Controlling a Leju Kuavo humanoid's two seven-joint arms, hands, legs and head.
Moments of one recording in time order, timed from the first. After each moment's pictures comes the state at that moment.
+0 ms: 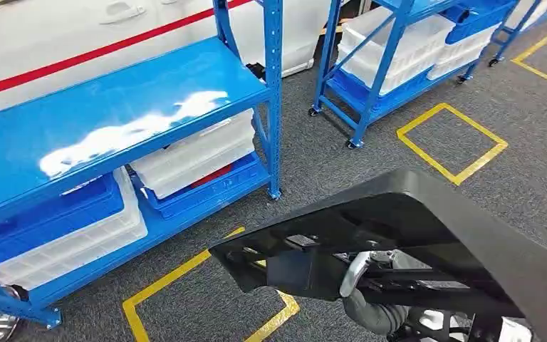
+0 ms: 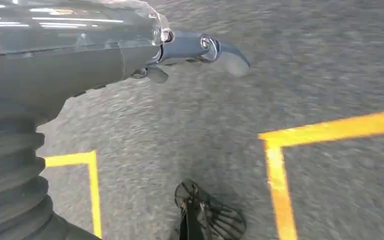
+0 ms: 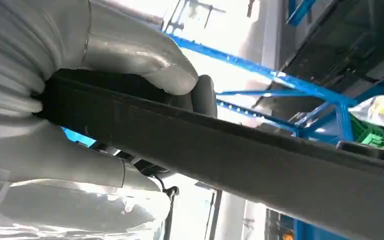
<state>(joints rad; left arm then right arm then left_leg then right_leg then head) -0.06 0.21 -1.05 -0.08 1.56 0.28 -0.18 -0.07 -0.16 0.43 -1.92 -0.10 0.37 -0.68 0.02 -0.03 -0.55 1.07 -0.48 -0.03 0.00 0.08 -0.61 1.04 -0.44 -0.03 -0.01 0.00</state>
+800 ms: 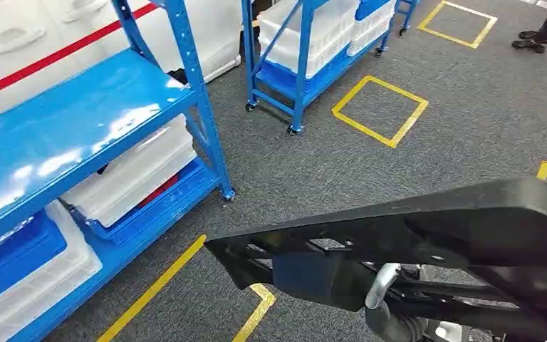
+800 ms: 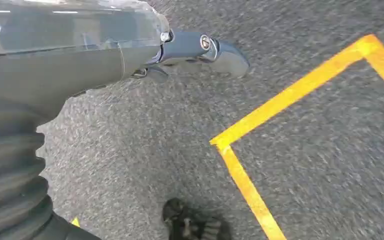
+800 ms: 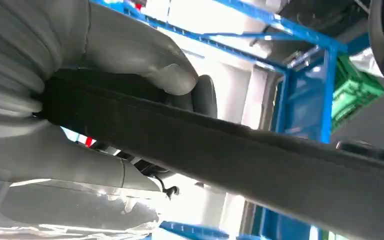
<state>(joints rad) -0.10 0.30 -1.15 -0.08 1.53 0.21 -0.18 -0.05 -0.17 0.42 -2.00 -0.15 0.33 -0.69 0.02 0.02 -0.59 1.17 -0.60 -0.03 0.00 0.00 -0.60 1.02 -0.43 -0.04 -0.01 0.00</state>
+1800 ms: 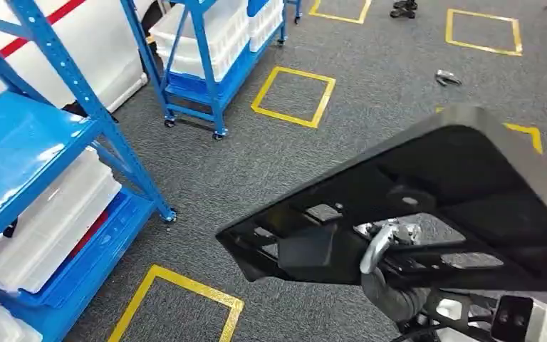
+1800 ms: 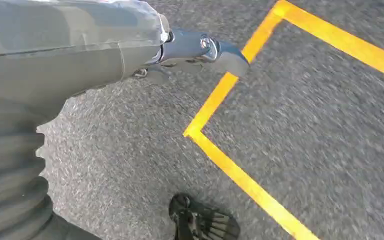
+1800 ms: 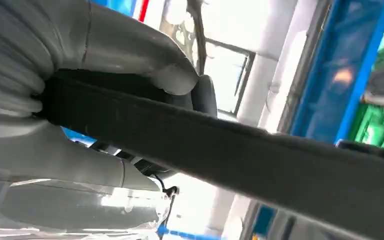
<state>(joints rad) -0.10 0.24 -1.17 -0.09 1.56 0.28 -0.19 -0.18 -0.26 0.51 -1.96 -0.25 0.21 -0.62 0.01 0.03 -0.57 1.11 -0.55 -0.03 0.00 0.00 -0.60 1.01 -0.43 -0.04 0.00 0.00</state>
